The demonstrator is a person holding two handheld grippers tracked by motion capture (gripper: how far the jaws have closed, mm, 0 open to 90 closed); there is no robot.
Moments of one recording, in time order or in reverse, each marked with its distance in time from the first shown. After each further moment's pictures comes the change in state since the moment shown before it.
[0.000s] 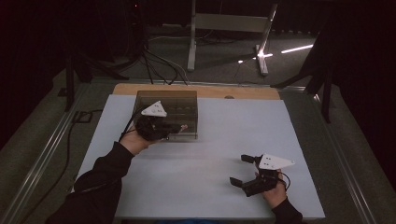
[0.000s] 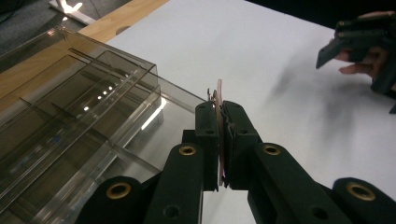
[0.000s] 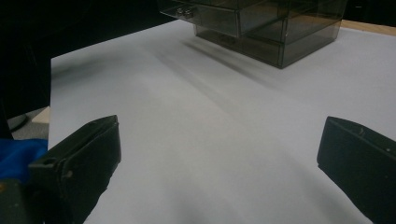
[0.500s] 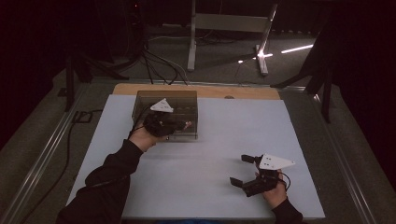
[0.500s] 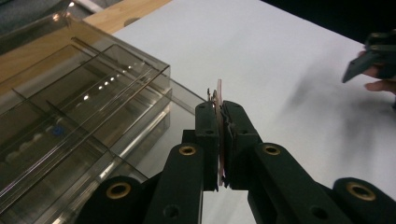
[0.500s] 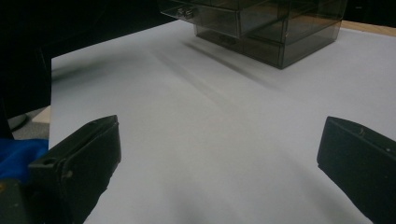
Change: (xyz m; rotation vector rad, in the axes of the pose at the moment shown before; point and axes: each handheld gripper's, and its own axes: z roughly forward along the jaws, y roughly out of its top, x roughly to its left) left arm 0.012 0.002 0.027 0.021 0.029 -0.083; right arm 0.000 0.000 -0.001 -0.002 -0.001 -0.004
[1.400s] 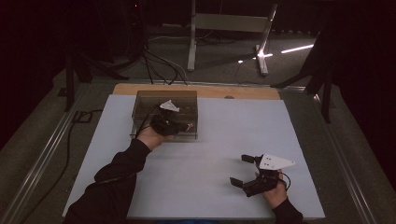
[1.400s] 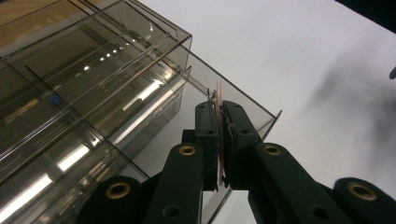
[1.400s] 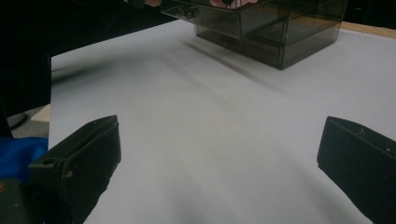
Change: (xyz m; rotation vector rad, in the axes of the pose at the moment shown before) left arm 0.010 -0.003 0.030 0.085 0.014 -0.094; right arm 0.000 0.000 0.000 0.003 0.001 -0.005
